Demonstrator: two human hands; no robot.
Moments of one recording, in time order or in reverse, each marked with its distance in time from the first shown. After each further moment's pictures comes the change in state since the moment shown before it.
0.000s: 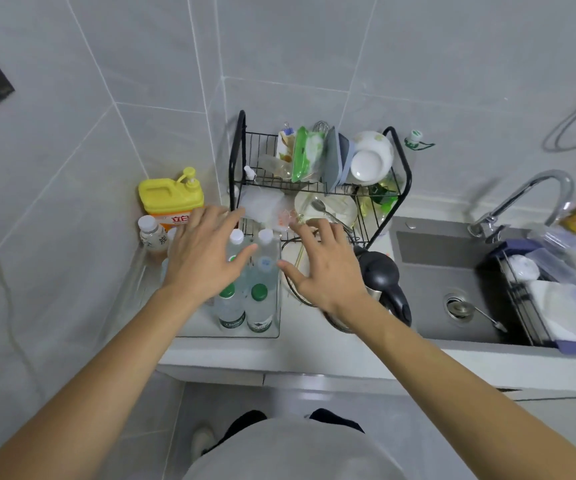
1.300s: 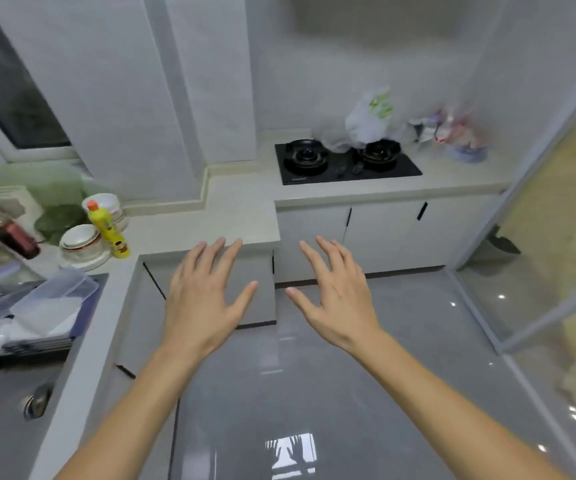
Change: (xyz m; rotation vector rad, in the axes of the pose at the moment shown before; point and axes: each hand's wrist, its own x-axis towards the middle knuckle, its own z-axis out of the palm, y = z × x) left_hand -0.290 0.728 0.031 -0.467 -0.371 1.553; right_hand -0.711 0.137 -0.249 -0.266 0.606 1.668
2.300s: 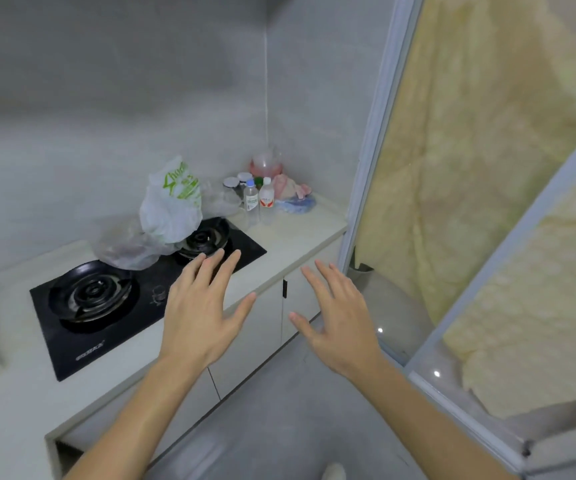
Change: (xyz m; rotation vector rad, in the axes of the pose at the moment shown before) left_hand 0.569 0.329 0.255 -0.240 -0.055 0.576; right_hand 0.316 0.445 -0.120 -0.134 0.316 0.504
